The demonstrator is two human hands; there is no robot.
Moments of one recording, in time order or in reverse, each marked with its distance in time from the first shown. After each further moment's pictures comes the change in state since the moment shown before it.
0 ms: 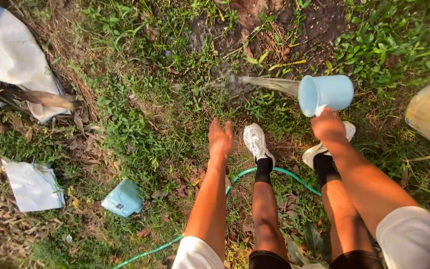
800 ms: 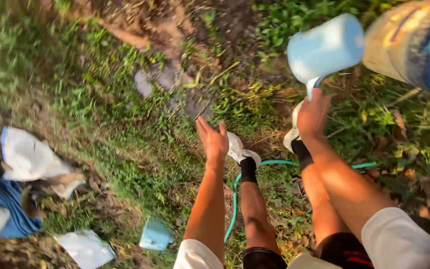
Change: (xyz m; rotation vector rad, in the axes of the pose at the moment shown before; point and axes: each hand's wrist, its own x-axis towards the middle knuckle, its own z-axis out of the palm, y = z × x) left_hand -0.045 0.161 0.104 0.189 0.010 0.240; right_hand -0.036 0.128 -0.038 0.530 0.594 0.103
